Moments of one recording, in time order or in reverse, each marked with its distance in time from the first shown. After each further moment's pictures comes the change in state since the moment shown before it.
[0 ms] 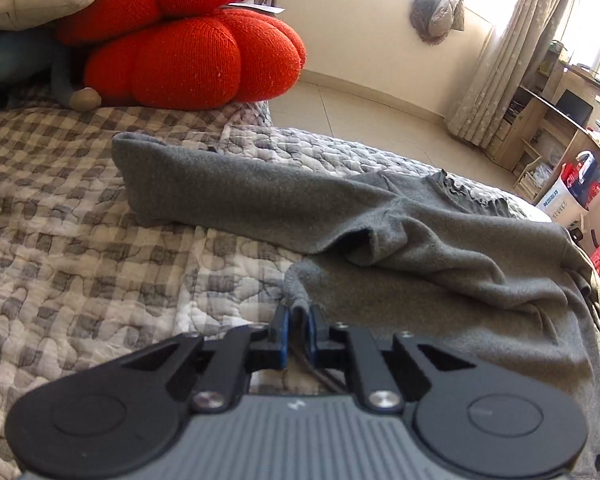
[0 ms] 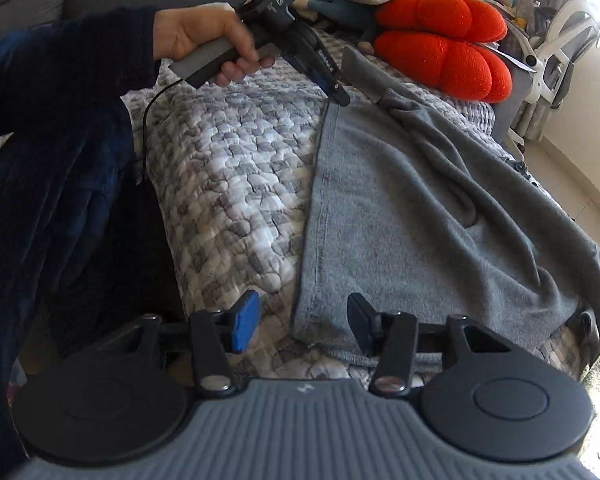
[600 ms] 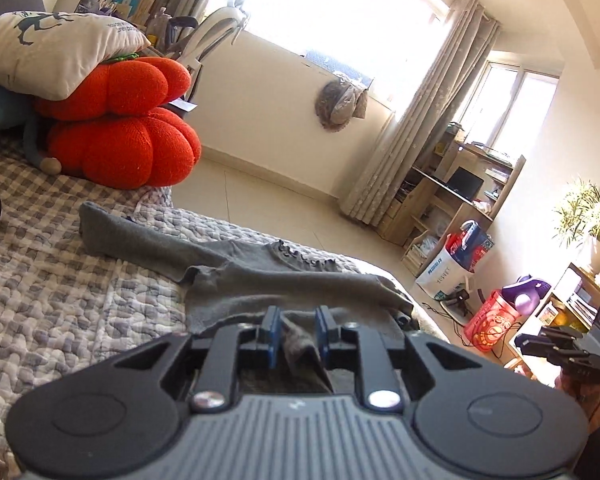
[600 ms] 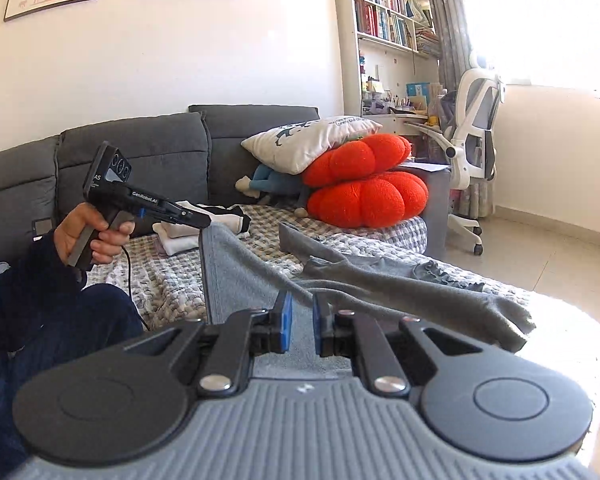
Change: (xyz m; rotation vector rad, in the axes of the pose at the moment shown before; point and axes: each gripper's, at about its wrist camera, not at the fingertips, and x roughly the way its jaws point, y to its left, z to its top) left arm -0.175 -0.036 -0.054 -0.019 -0.268 -0.287; right arm -0.141 -0.078 -0.058 0.331 -0.543 -0.031
